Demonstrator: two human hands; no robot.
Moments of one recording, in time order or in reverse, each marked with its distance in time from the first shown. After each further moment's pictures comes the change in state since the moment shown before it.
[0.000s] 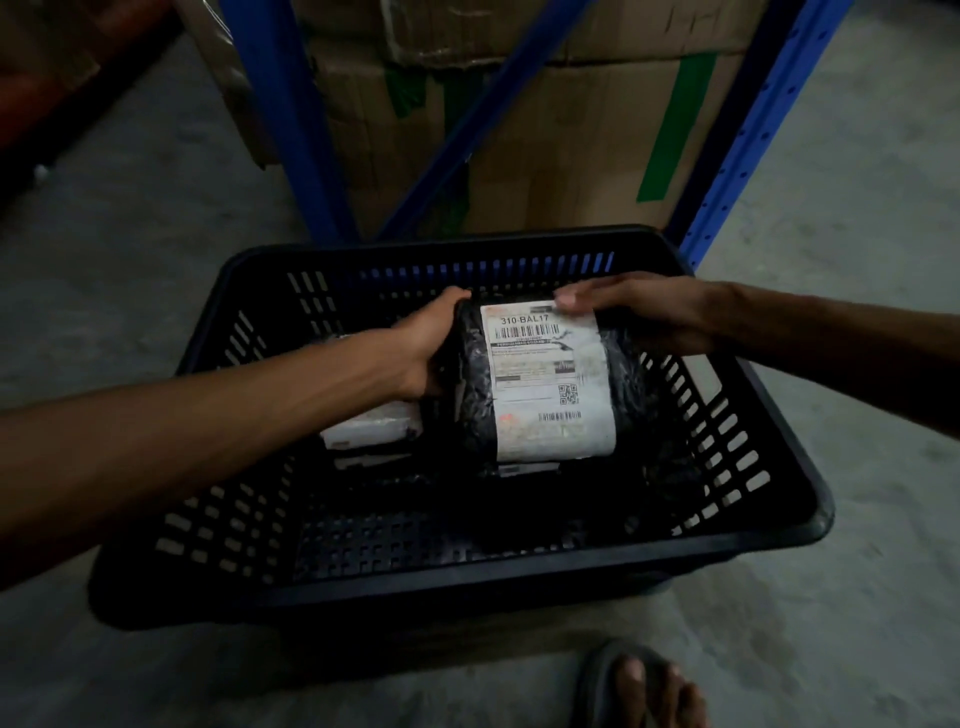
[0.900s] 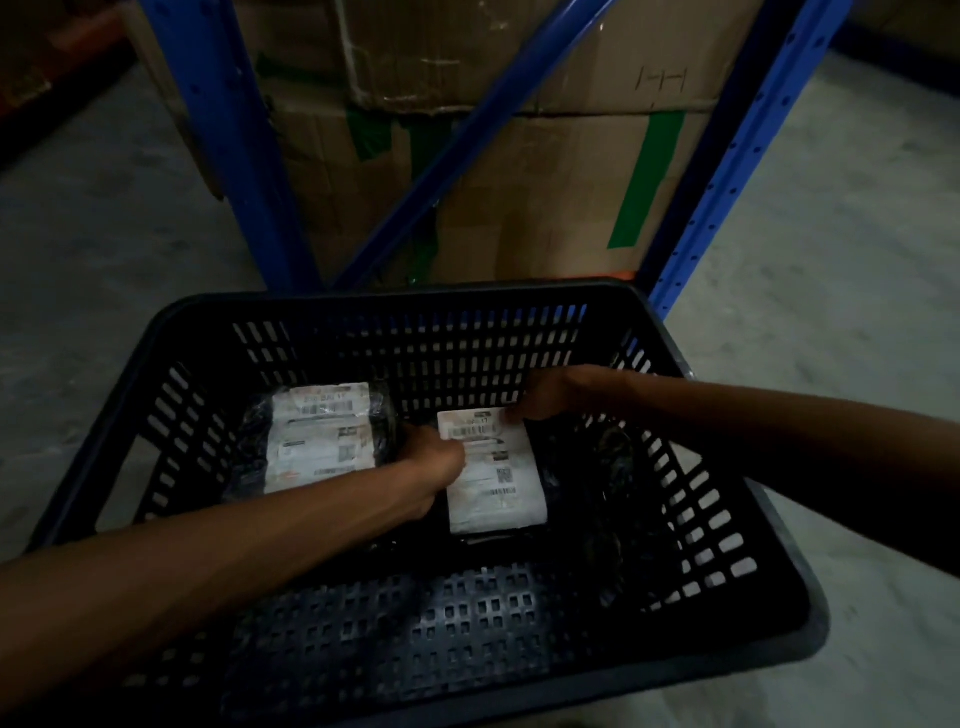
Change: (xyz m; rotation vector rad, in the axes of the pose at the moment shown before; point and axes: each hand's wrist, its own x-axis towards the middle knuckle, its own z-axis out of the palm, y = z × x) left_hand 0.066 -0.063 0.030 0.392 0.262 0.030; right_hand 0.073 0.015 0.020 -1.084 0.193 0.214
